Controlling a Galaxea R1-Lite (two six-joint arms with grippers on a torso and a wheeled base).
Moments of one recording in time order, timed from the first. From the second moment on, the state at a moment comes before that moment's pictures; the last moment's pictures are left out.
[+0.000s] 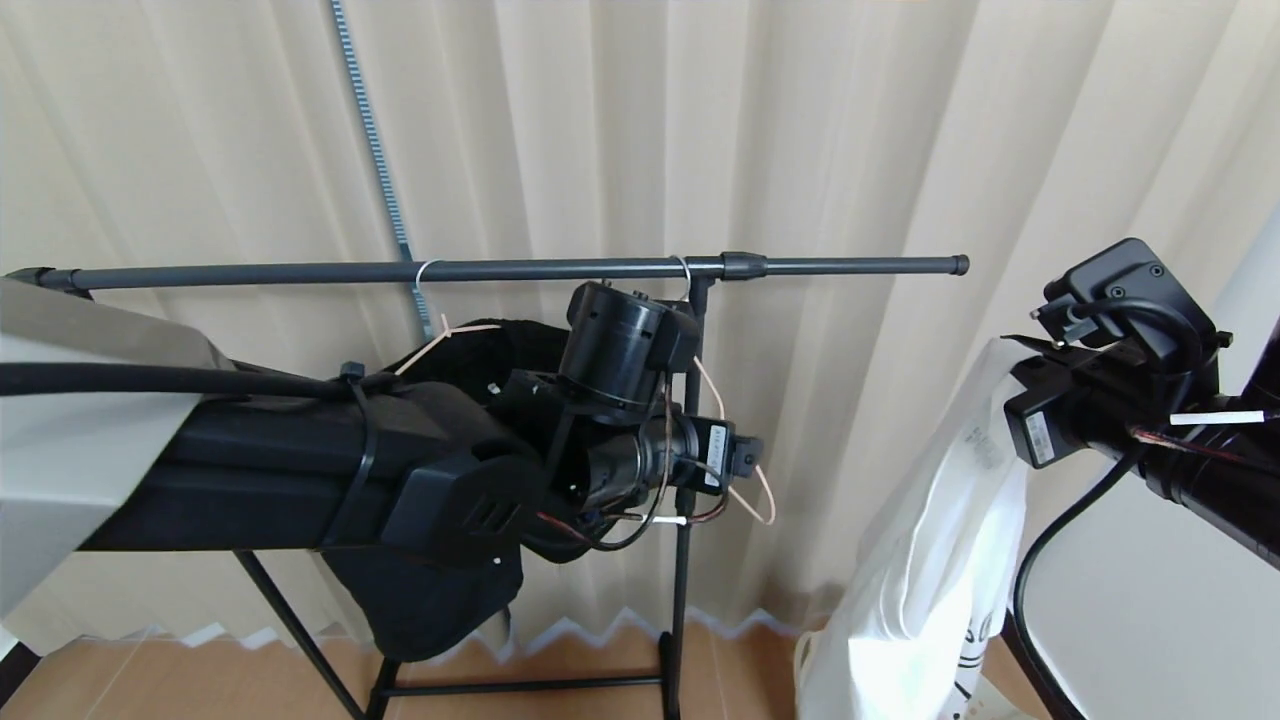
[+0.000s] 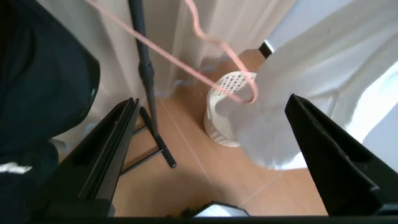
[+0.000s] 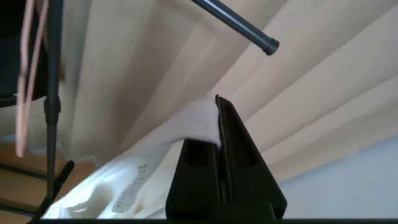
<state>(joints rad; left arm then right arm) -0.78 2.00 -1.33 -0.17 0.15 -0.26 0.39 1.44 -0.64 -0.67 -0.33 -0.45</state>
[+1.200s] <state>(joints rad) -0.69 2.33 -1.64 -0.35 0.15 -0.29 0.39 1.45 -0.64 -0.67 -0.33 -0.45</state>
